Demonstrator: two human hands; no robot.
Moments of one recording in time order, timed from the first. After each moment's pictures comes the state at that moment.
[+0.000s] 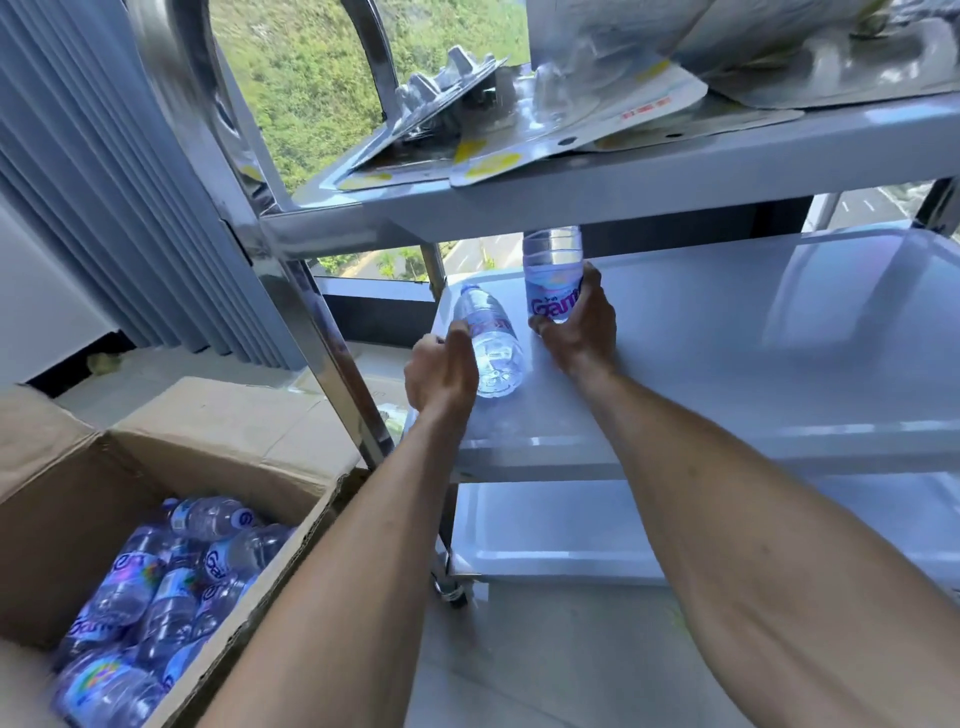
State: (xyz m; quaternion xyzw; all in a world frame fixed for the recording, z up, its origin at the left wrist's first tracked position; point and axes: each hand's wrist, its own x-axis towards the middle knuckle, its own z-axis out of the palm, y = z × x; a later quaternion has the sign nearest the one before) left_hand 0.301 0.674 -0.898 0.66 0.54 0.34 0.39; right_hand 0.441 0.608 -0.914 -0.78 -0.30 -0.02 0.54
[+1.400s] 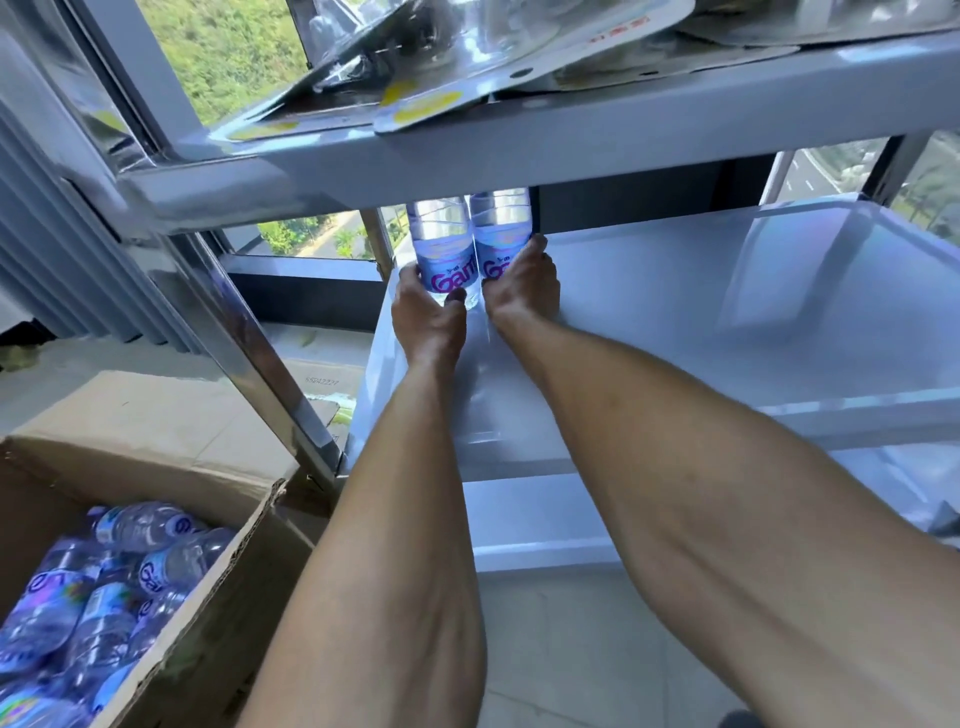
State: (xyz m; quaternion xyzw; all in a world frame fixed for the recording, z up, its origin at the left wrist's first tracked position) left_hand 0.363 0.705 -0.915 0.73 0.43 0.43 0.31; right_hand 0.447 0.649 -0.898 -0.87 -0.21 0.00 0.45
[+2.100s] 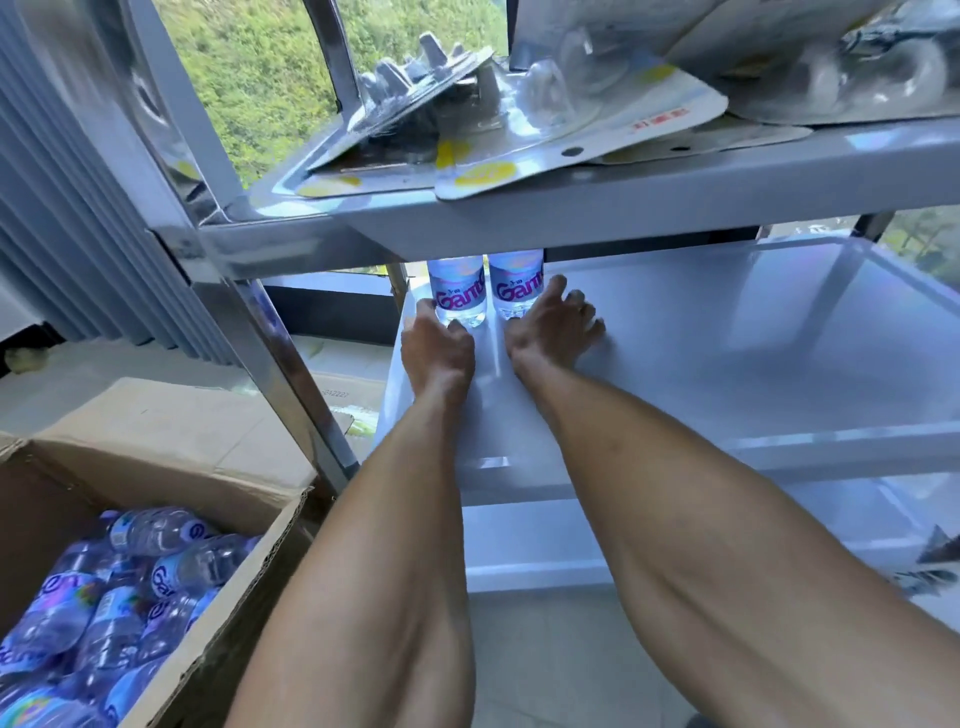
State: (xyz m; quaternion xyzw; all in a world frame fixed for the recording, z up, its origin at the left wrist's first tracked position) left_hand 0.344 0.691 -0.907 0.75 0.48 0.36 0.27; right_hand 0.435 0.632 -0.912 -0.92 -0.18 -0.07 0.33
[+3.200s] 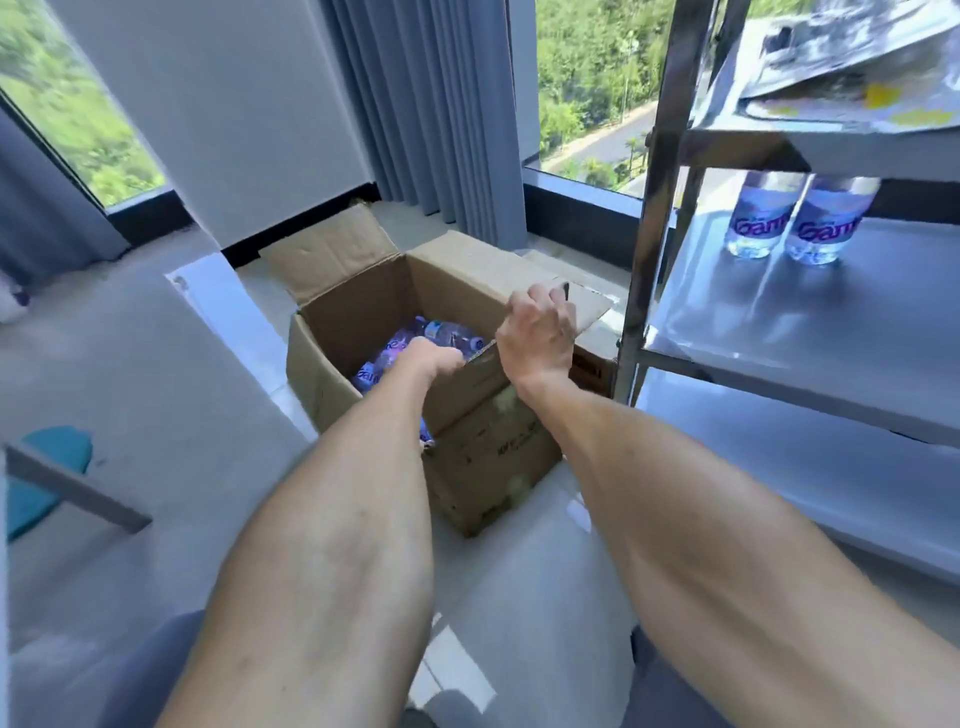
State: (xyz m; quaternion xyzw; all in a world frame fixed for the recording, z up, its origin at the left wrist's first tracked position) left_hand -0.059 0.638 -0.857 0.60 0.74 0.04 0.30; right_hand 0.069 0.611 -0.882 -0.76 -0.53 -0.07 0.36
